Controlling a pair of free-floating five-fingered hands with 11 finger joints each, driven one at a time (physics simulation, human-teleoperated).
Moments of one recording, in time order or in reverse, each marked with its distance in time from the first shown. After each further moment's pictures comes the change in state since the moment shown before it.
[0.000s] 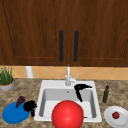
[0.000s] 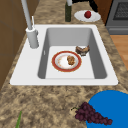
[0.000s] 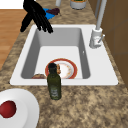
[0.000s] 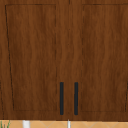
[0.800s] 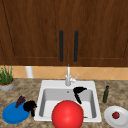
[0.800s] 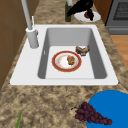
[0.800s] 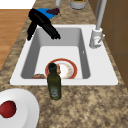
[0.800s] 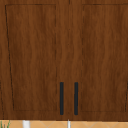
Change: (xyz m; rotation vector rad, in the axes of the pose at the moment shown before) left hand 0.000 0.000 0.000 0.000 0.000 0.000; right hand 0.024 0.035 -0.015 -0.050 -0.351 0.003
